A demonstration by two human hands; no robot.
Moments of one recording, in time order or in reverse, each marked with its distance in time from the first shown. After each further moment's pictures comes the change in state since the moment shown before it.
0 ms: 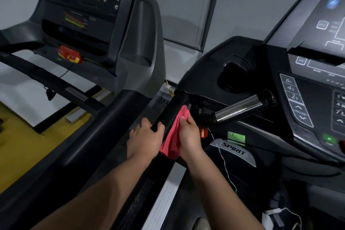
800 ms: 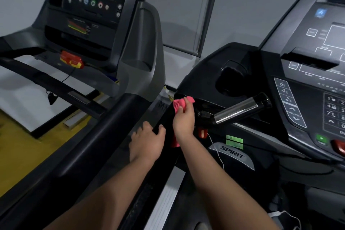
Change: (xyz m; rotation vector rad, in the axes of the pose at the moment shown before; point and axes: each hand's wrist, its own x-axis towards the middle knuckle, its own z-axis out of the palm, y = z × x) left_hand -0.004 -0.001 -0.001 0.024 0.009 0.012; right_hand 0.021 -0.015 0.029 -0.441 0.206 -0.434
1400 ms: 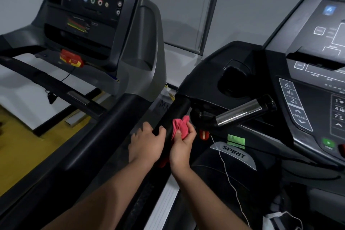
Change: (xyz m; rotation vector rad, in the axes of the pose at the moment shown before) left_hand 0.006 0.001 0.001 0.013 -0.027 -0.032; right_hand -0.051 0.041 -0.007 0.388 0.011 0.095
